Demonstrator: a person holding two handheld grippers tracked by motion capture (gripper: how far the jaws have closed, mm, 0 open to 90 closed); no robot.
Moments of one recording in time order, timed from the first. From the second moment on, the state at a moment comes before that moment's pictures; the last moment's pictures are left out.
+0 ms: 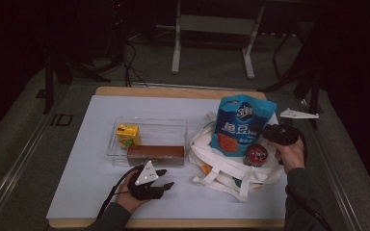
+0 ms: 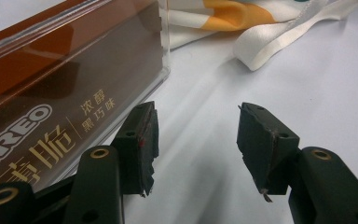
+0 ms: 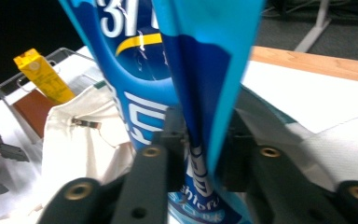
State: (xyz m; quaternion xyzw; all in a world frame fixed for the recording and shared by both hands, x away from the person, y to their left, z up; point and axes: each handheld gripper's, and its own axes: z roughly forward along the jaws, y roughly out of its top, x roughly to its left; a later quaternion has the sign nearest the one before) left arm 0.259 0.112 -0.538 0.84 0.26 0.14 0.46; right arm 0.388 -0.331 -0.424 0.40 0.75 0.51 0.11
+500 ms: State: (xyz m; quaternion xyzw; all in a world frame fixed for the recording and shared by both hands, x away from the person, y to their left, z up) left arm 0.258 0.112 -0.538 0.84 0.26 0.14 0.46; right arm 0.384 -0.328 -0.422 0.40 0.74 0.53 0.10
